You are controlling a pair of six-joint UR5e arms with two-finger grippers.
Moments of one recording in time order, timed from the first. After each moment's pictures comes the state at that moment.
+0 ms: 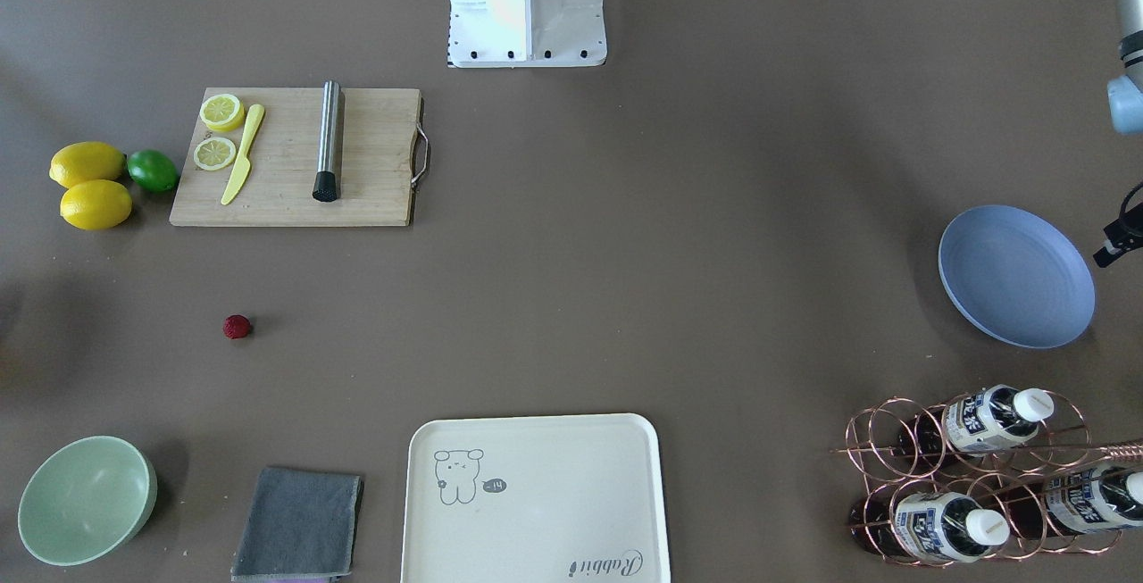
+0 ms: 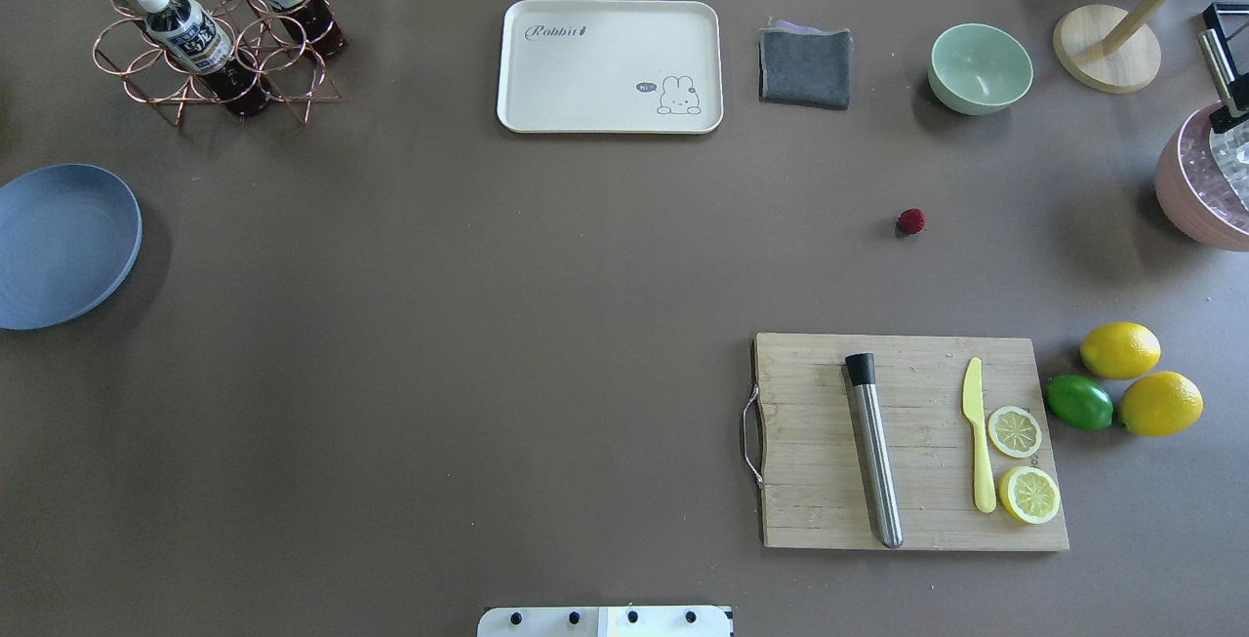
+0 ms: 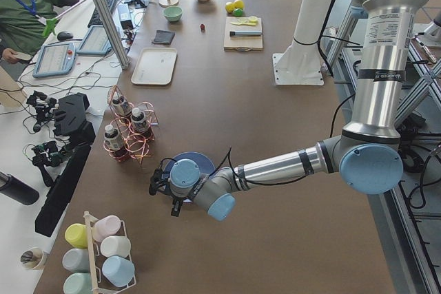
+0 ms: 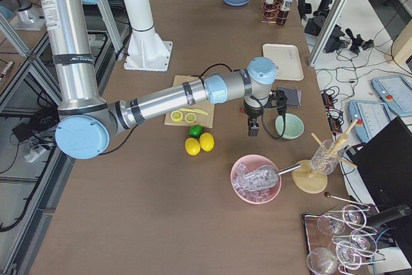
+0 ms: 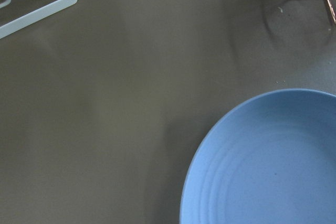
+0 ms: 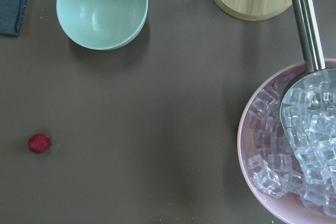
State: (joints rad) left arm -1.35 -1.65 -1.13 -2.51 -2.36 -0.43; right arm 1.40 -1.42 1.77 -1.64 2.39 0.28
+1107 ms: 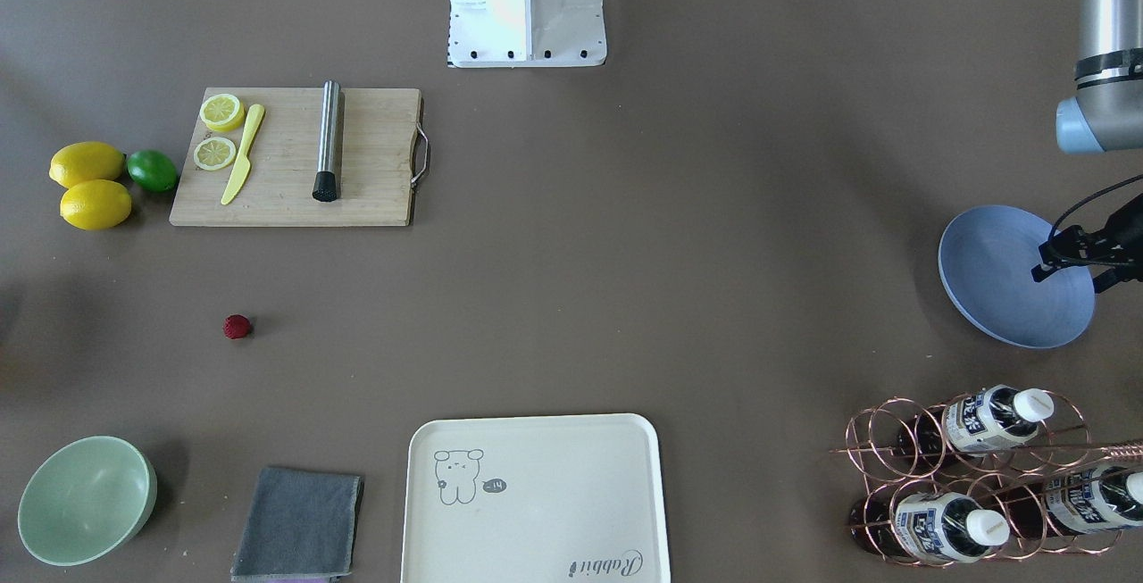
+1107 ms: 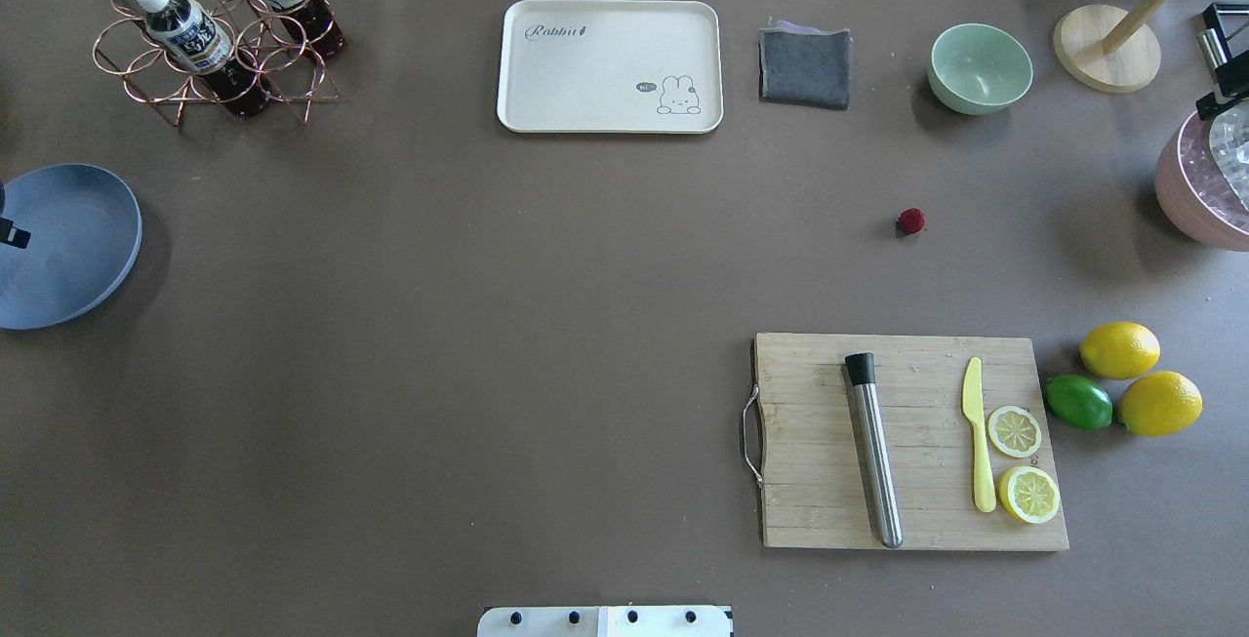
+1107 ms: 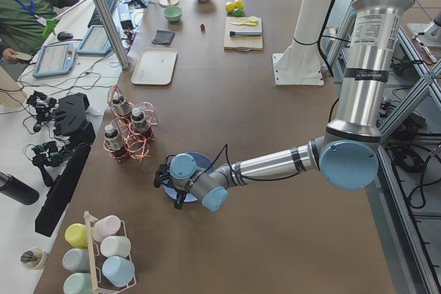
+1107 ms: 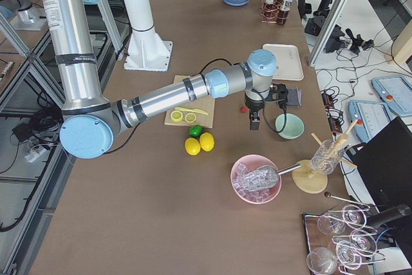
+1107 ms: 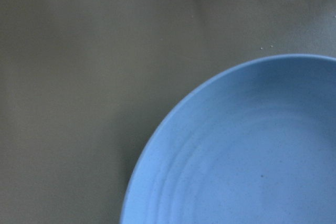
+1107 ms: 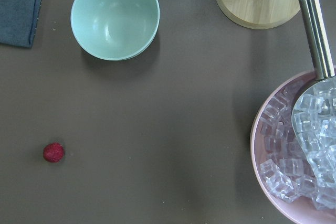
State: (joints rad) left arm -1.24 -1.68 -1.08 -2.51 -2.32 -0.43; right arm 1.39 -1.41 1.80 -1.64 2.38 0.34
